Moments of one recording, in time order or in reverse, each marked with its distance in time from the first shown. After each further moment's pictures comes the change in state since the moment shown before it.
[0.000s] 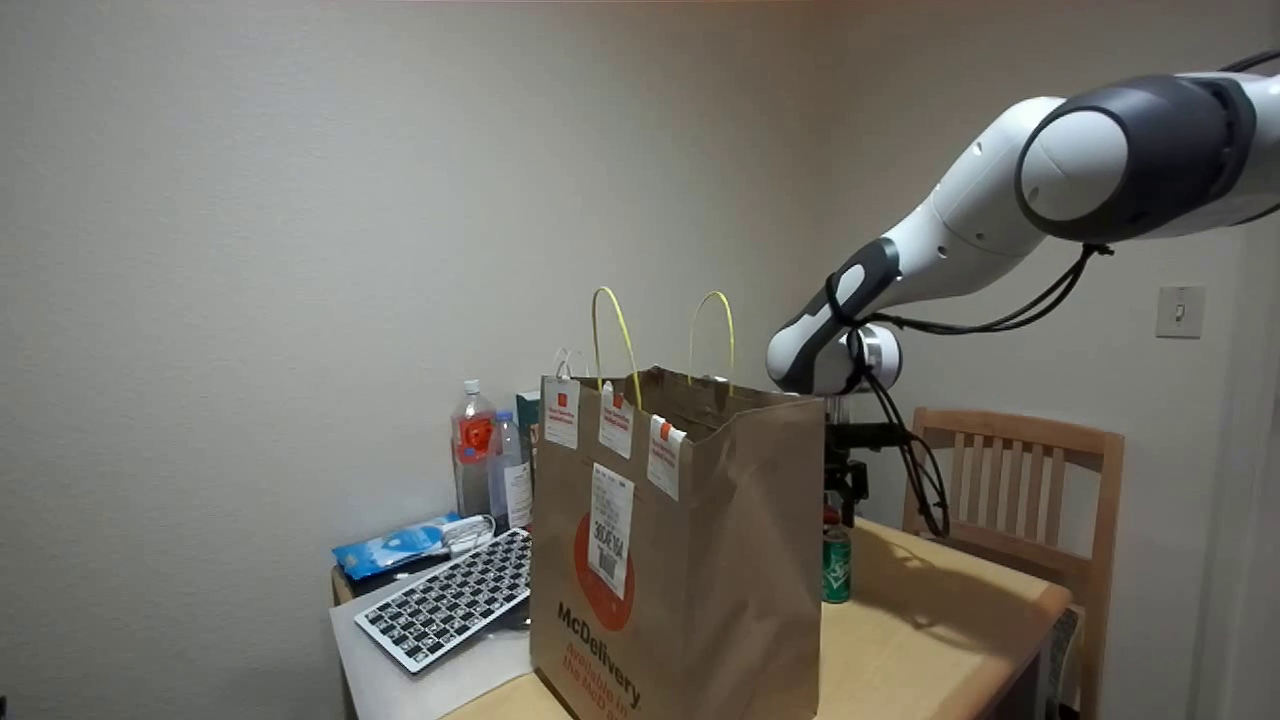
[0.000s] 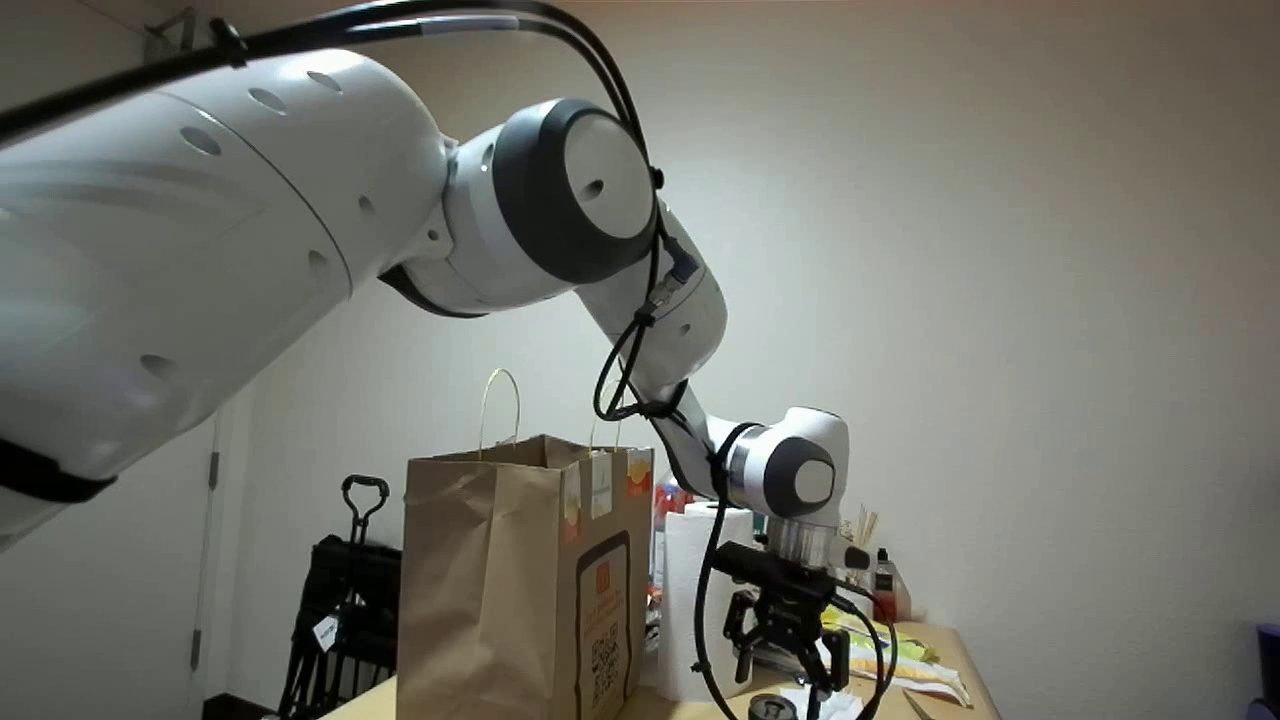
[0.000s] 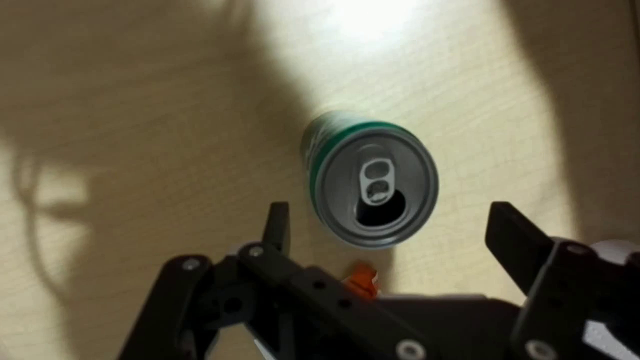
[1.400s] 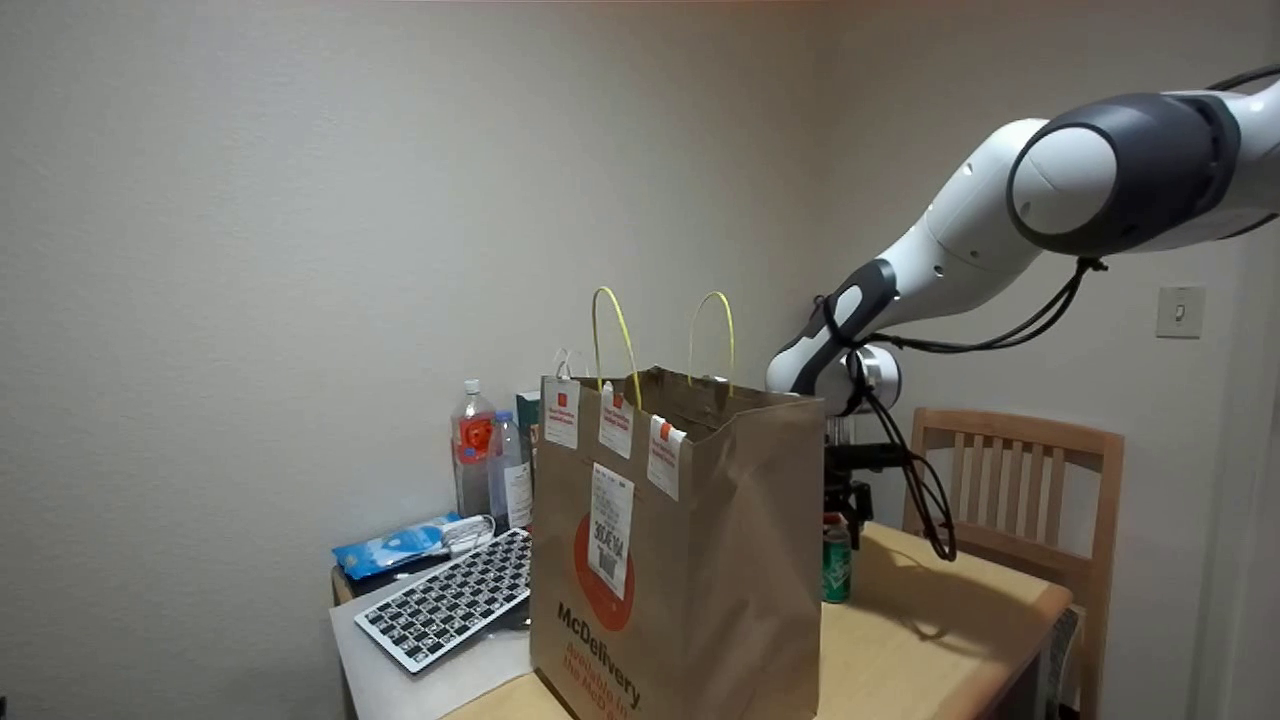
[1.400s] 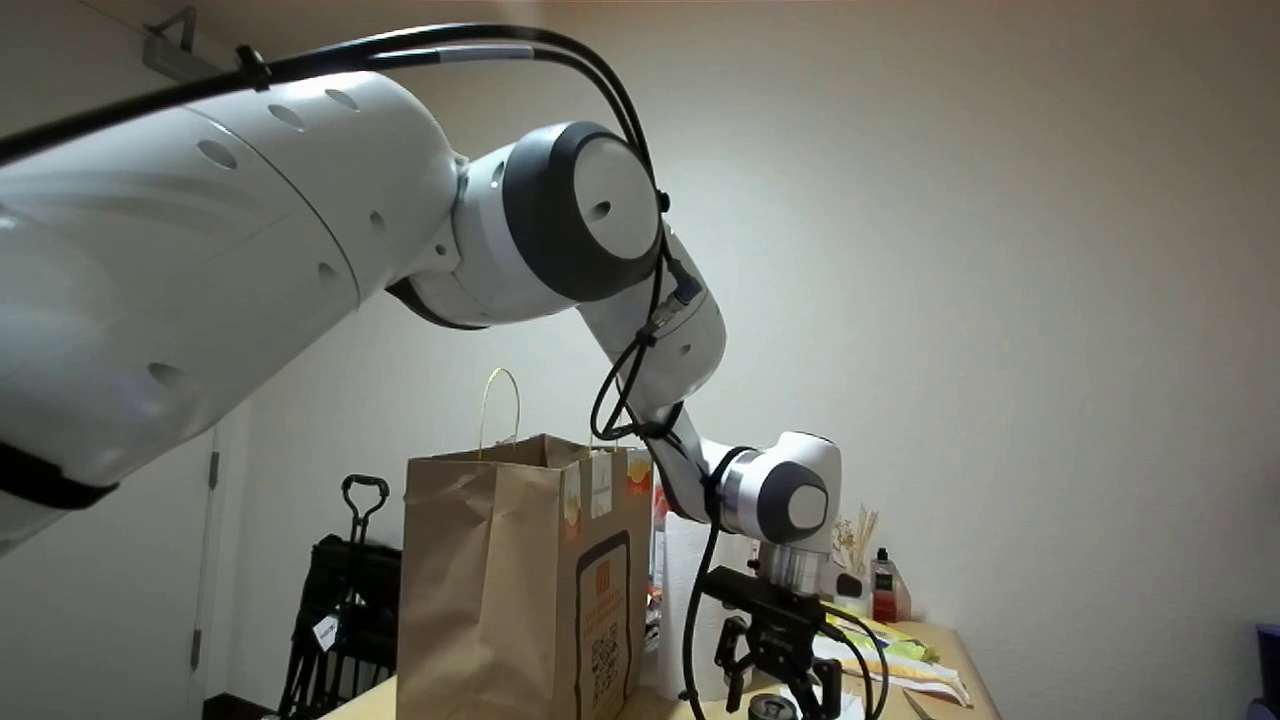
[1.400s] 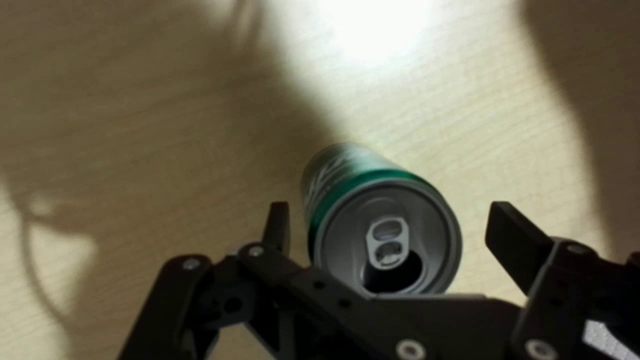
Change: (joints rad) arm -0.001 0.031 0.014 -0.024 -0.025 0.018 0.040
